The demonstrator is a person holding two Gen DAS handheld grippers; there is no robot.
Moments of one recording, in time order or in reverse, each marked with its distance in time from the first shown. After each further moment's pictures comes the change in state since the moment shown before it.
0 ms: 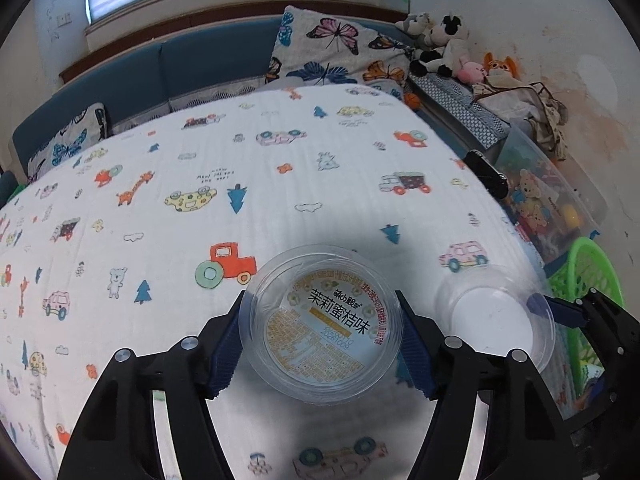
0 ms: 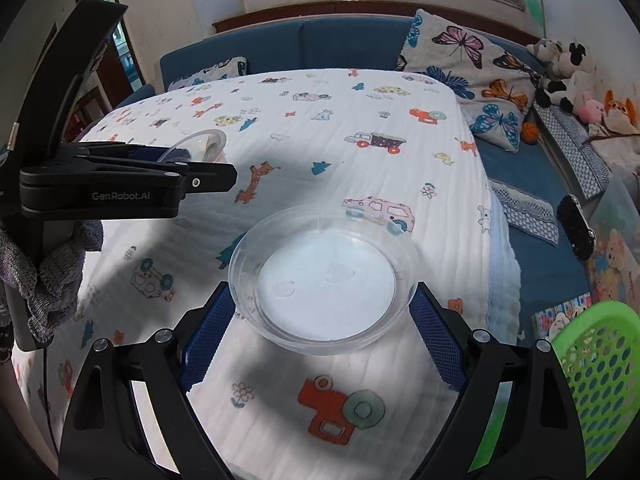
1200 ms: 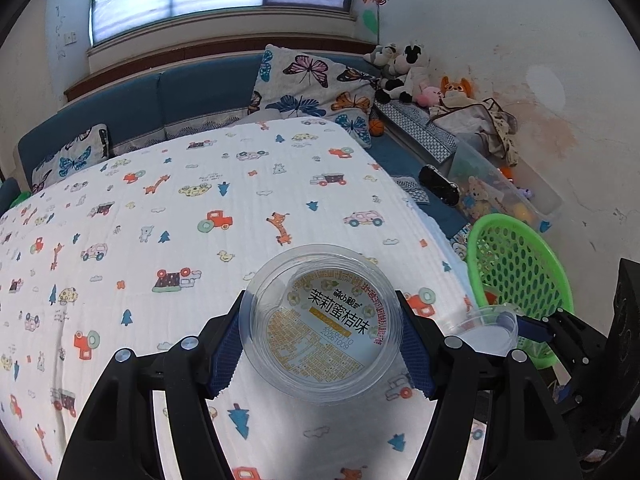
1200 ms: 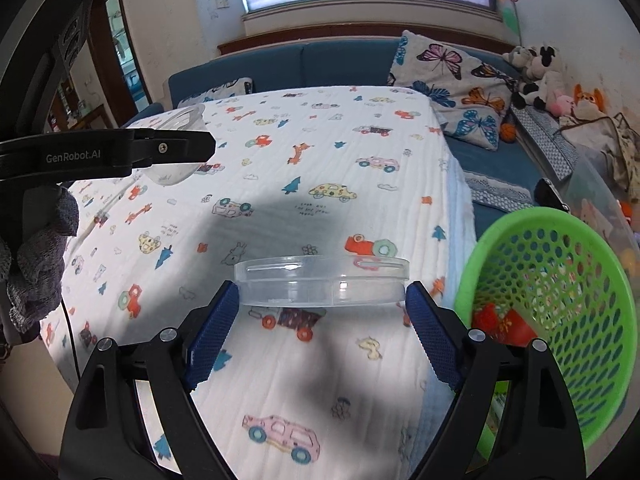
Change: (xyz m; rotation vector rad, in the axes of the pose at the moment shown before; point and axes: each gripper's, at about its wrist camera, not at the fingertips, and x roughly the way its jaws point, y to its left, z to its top) left arm -0.128 -0.048 -0.072 0.016 -0.109 -0.061; right arm -0.110 0.034 -0.082 0.047 -0.081 -0.019
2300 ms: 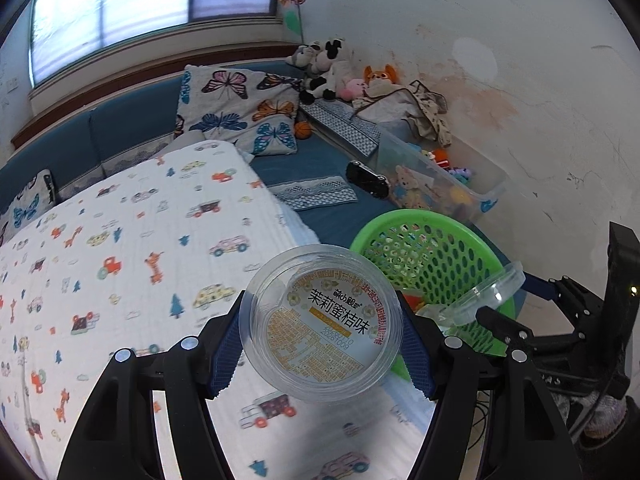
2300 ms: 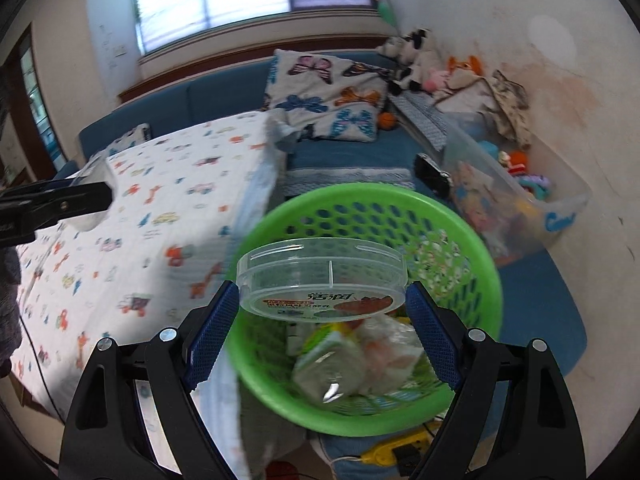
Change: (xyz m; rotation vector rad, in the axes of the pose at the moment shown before) left arm 0.004 -0.134 0.020 0.156 -0.002 -0.138; right arm -0.088 -0.142 -0.036 0.232 -0.057 -0.289
